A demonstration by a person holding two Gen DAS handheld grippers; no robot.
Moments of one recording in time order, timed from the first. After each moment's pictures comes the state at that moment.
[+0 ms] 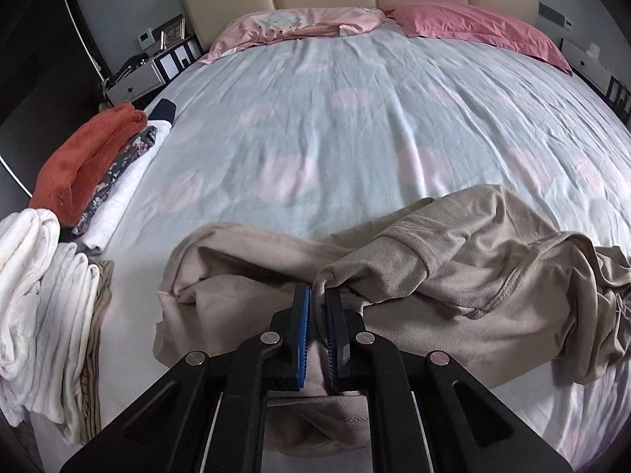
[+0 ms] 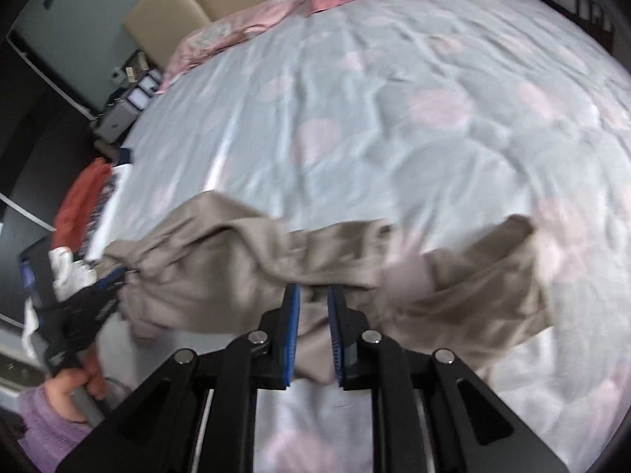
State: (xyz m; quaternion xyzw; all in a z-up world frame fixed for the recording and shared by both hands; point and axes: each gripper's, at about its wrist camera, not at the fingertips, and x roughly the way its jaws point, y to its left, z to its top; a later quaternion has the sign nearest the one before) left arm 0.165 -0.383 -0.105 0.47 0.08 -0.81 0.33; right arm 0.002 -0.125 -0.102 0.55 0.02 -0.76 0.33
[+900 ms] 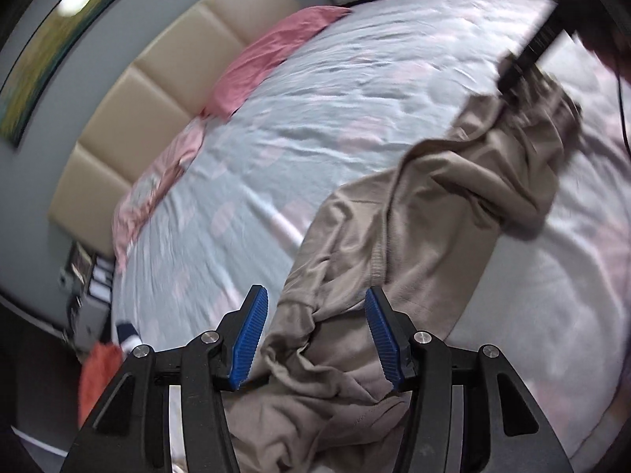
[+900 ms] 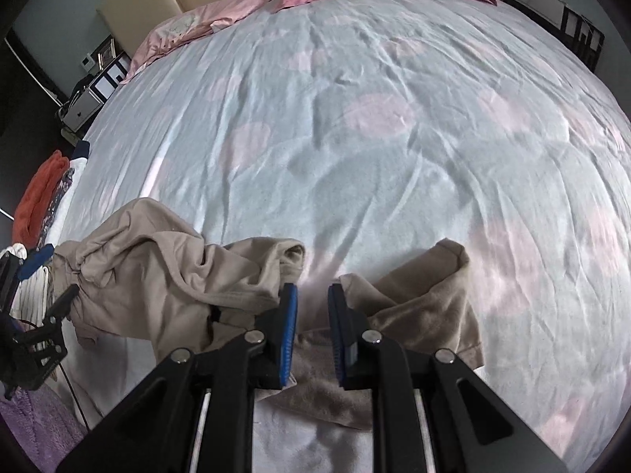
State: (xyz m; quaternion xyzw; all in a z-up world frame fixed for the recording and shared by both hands) left arm 0.155 -0.299 -0.097 0.44 -0.30 -0.84 0.06; right arm -0.034 -0.103 -0.117 0.56 0.06 -0.77 0.30
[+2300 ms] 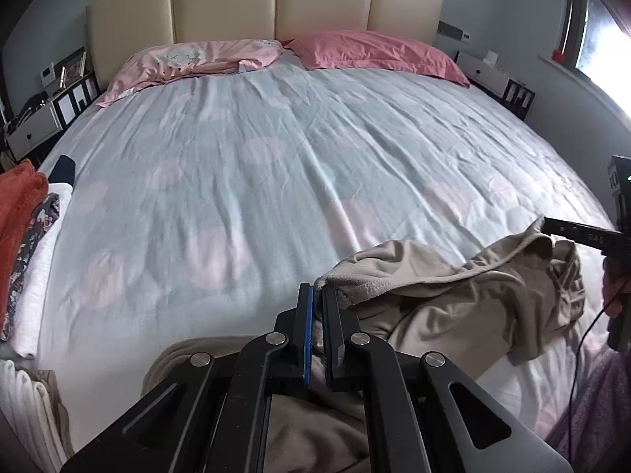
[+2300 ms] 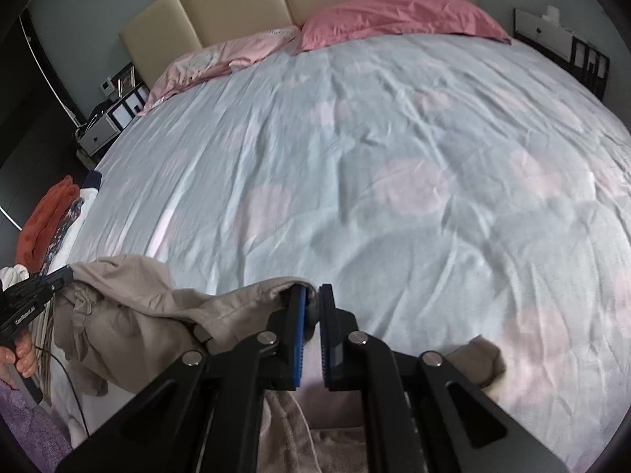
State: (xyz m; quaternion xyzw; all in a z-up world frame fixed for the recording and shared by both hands) left arm 0.151 -0.430 -0.078 0.43 0.11 -0.89 0.08; right arm -0.050 -0.135 -0.106 0.46 0.03 -0.83 0.32
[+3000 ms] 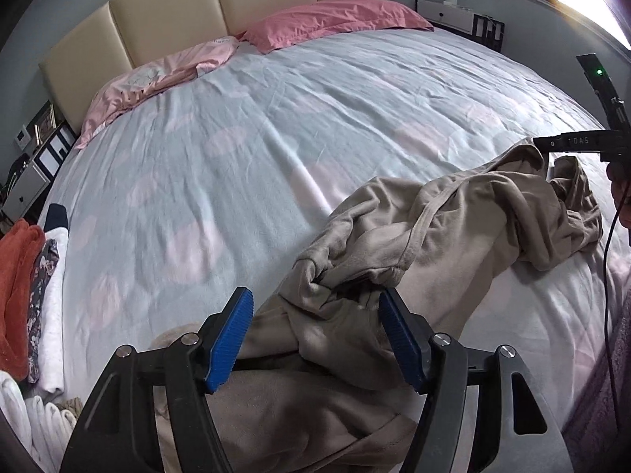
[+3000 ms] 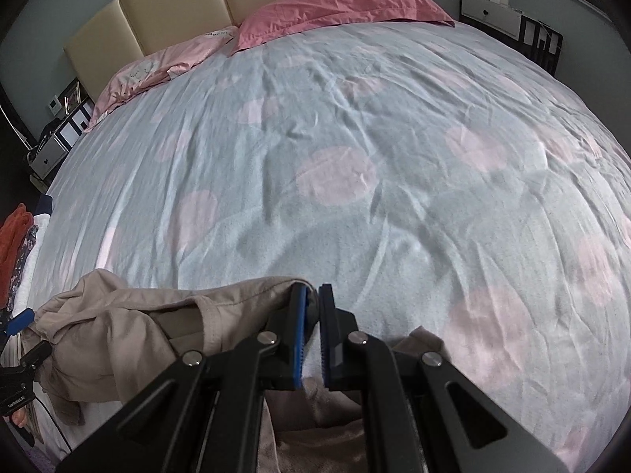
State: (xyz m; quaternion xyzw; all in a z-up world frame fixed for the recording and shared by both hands) left arm 0.145 -0.393 -0.106 0.49 -0.01 -0.87 0.08; right arm -0.072 -0.122 -0.127 0.50 0.03 -0.83 0.23
